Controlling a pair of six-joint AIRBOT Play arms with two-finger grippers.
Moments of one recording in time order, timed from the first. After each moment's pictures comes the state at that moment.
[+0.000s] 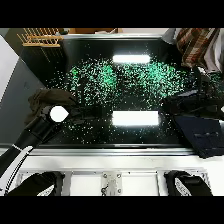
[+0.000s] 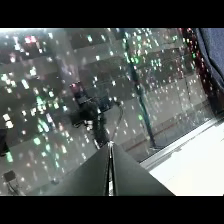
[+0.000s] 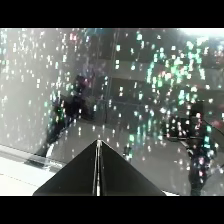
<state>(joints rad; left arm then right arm) -0.50 -1.06 0.89 0.97 -0.76 -1.57 0.00 -0.81 1.02 -1.12 1.24 1.52</state>
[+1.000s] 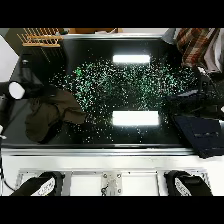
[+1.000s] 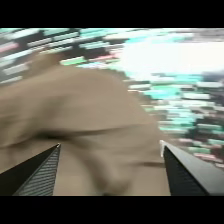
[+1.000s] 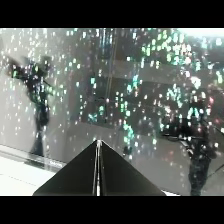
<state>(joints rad) 0.08 -1.15 1.15 1.56 -0.94 -1.52 0.00 -0.81 1.02 -1.12 1.24 1.52</state>
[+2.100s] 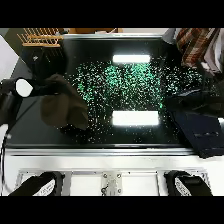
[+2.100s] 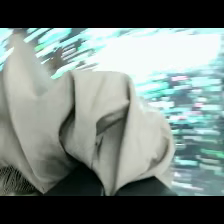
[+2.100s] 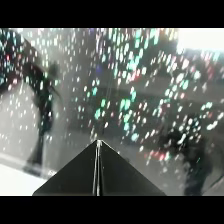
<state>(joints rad) -0.15 -1.09 1.18 1.41 -0.92 -1.50 -0.01 -0.81 1.07 -1.12 1.21 1.47</state>
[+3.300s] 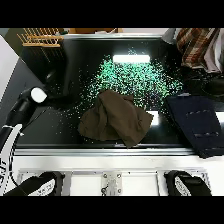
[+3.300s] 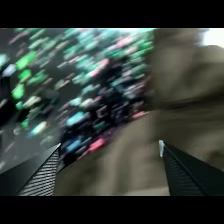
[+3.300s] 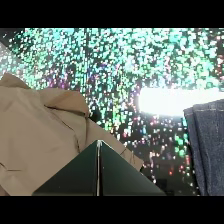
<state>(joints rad) -0.05 -1.22 0.96 1.16 -0.94 -1.69 -0.09 -0.81 1.24 -1.19 1.16 1.47</state>
